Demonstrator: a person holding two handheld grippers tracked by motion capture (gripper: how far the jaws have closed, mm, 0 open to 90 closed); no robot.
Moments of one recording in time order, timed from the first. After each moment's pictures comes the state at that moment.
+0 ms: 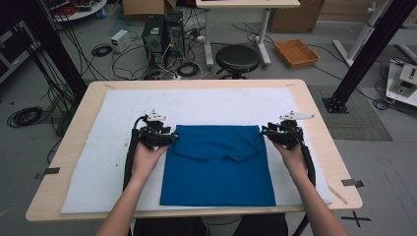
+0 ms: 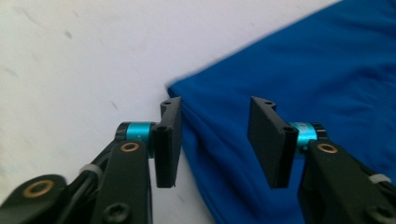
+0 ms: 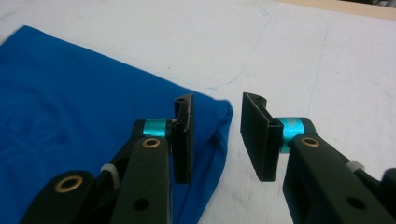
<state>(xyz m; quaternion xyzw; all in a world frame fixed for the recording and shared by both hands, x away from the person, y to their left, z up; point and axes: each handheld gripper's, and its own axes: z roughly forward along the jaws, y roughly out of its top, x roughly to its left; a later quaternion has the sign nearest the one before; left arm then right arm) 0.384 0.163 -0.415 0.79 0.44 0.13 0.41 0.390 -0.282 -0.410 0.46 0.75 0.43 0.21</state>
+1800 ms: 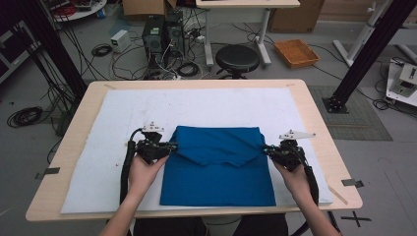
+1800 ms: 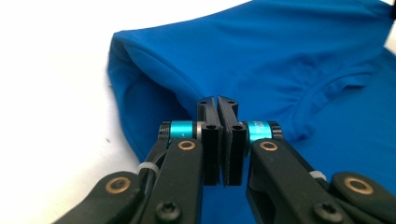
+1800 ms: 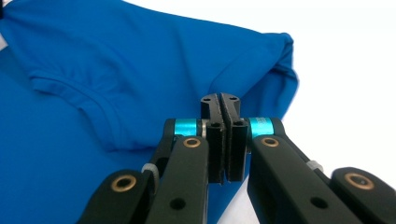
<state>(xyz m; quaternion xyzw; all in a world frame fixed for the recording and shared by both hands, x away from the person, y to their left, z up) 0.346 0.161 -0.408 0.79 0.43 0.09 0.43 0.331 -0.272 -0.416 0.45 0.78 0.42 0.15</state>
